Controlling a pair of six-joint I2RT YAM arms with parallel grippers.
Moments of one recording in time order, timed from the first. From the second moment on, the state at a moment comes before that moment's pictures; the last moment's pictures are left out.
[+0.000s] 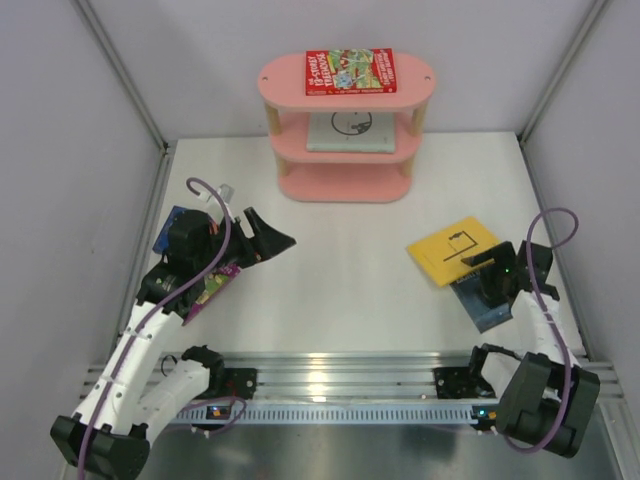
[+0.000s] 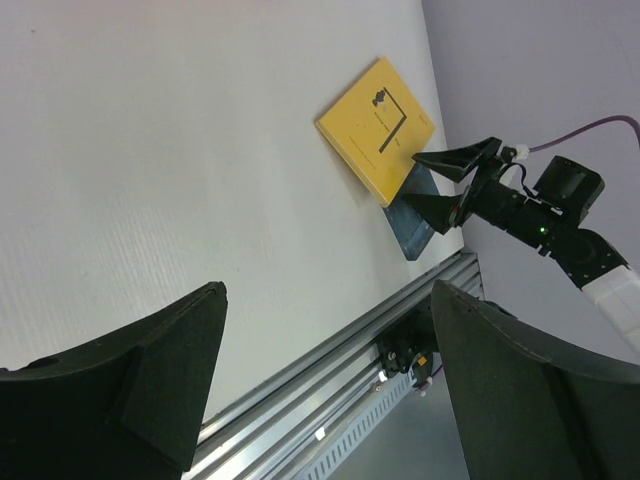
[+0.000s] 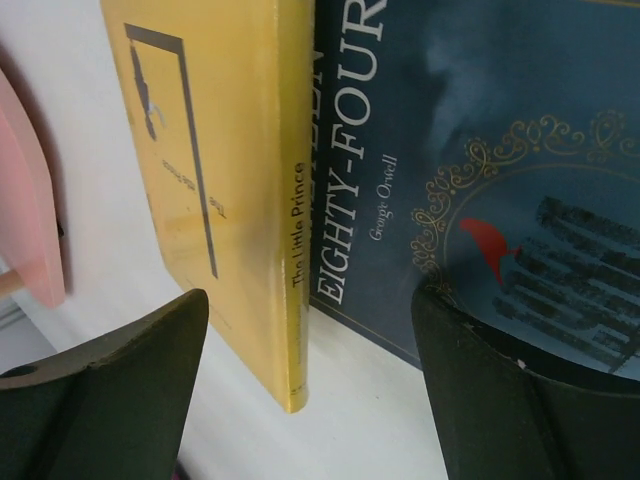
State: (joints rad) left arm -0.30 0.81 0.85 -0.44 0.46 -0.75; right arm -0.35 0.98 0.47 -0.39 -0.25 0.88
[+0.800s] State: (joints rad) left arm -0.30 0.82 0.84 -0.40 0.42 -0.77; right arm -0.42 1.04 0.21 0.18 -0.38 0.97
